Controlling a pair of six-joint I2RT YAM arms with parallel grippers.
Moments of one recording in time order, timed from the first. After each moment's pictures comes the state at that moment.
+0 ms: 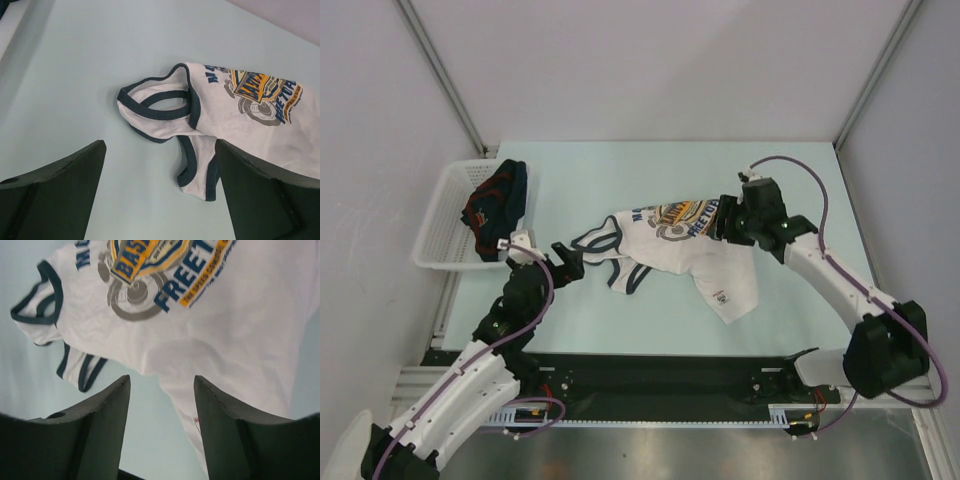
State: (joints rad) left arm -0.51 0.55 0.36 -0.09 -0.42 -0.54; right arm 0.35 1.37 1.08 -0.45 -0.09 0.48
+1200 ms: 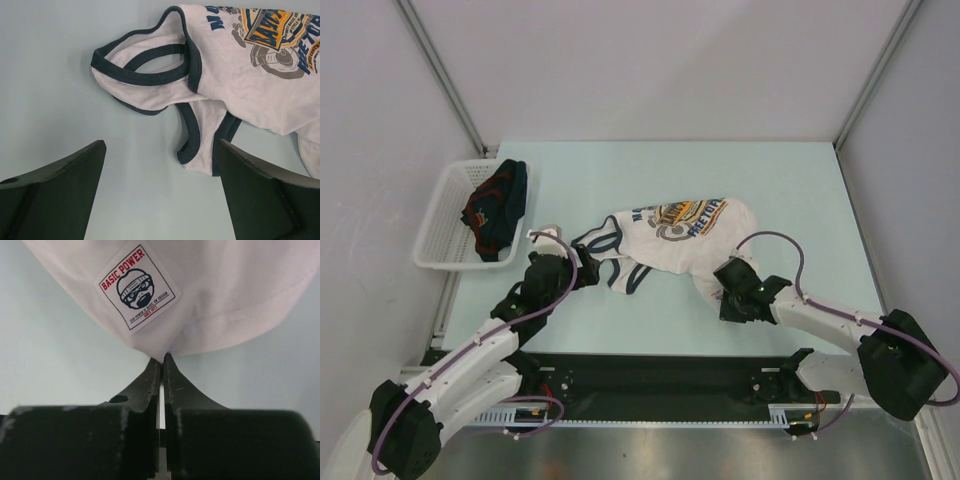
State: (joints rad) left arm -0.53 0.80 0.37 -0.04 -0.28 -0.52; right arm 0.70 1.20 0.55 -0.51 0.18 0.79
